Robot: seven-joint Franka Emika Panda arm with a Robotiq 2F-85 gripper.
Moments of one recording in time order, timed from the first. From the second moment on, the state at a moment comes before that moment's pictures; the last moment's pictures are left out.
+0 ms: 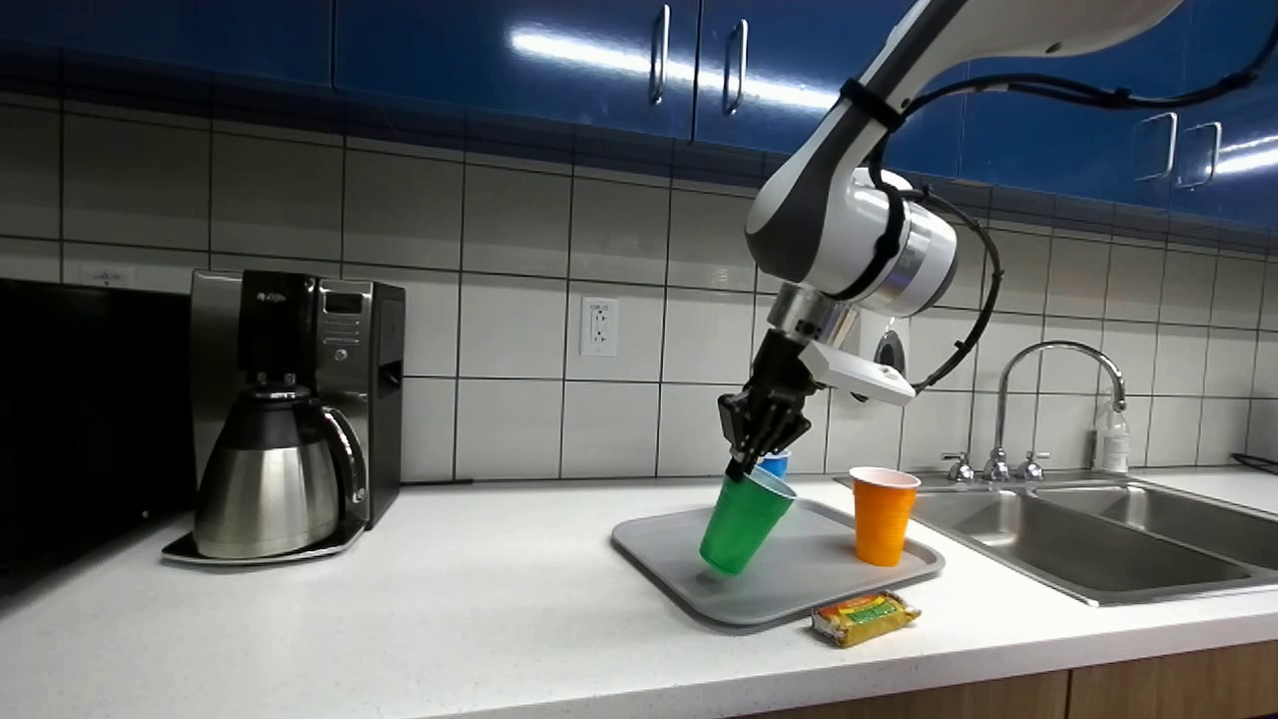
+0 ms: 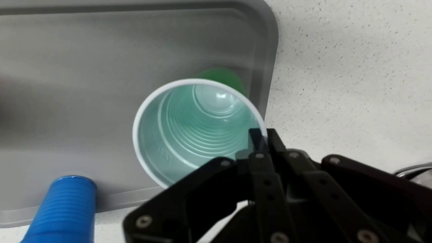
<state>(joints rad) 0.24 -0.09 0.08 -2.58 0.52 2.79 -0.45</state>
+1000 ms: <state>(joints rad) 0.30 -0.11 0.20 -2.59 0.33 2.86 -0.23</state>
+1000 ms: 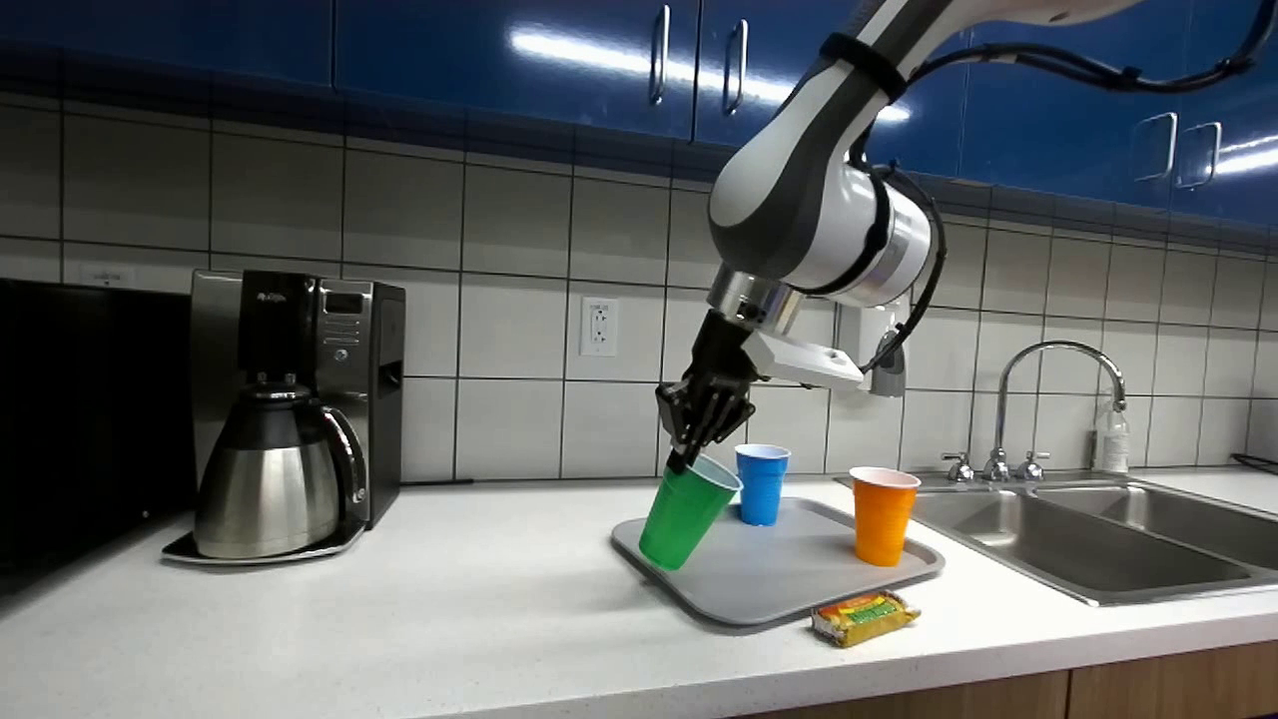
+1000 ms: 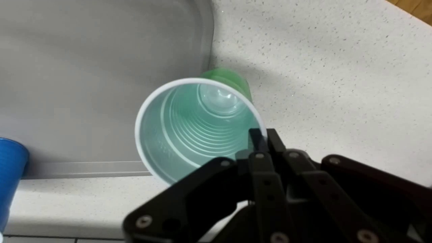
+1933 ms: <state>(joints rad) 0.30 0.06 0.24 -2.45 -0.20 2.91 0.23</state>
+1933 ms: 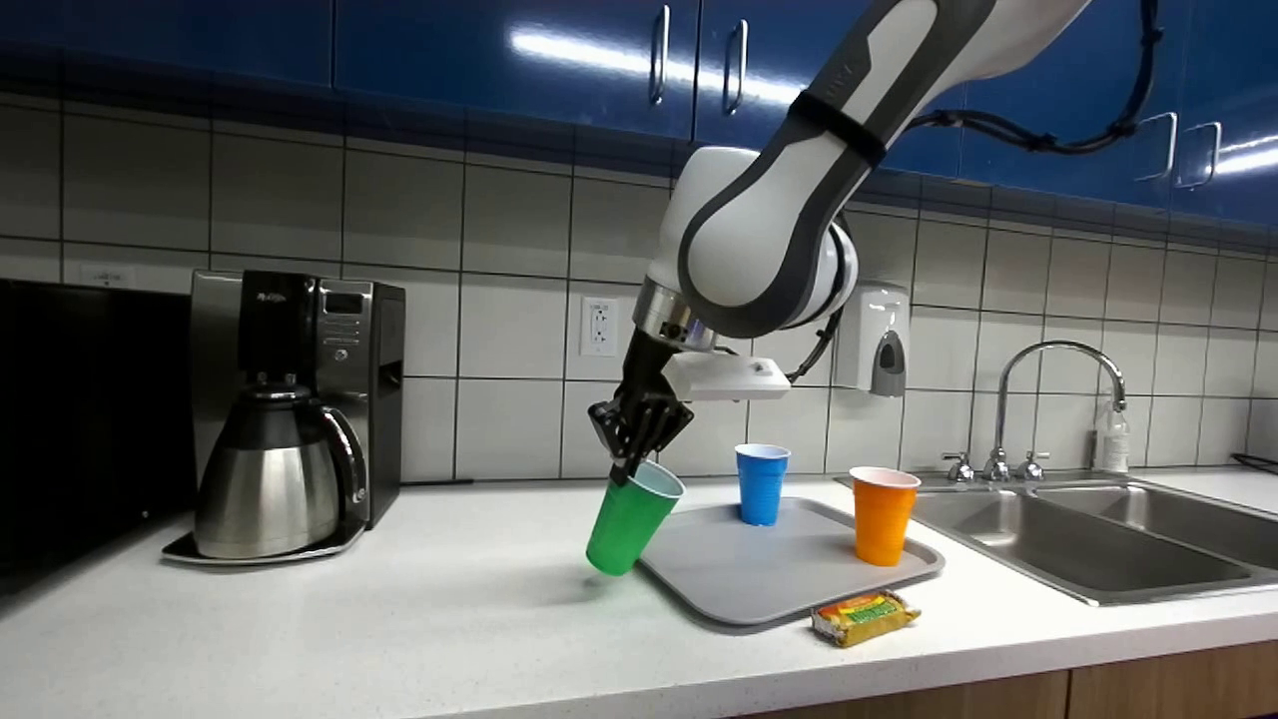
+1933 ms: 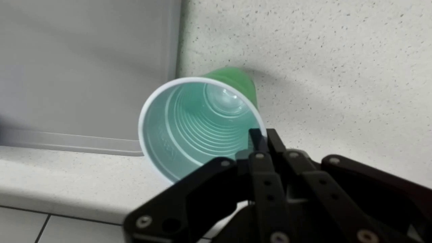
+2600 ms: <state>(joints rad) 0.37 0.18 0.19 -2.32 -0.51 2.91 0.43</state>
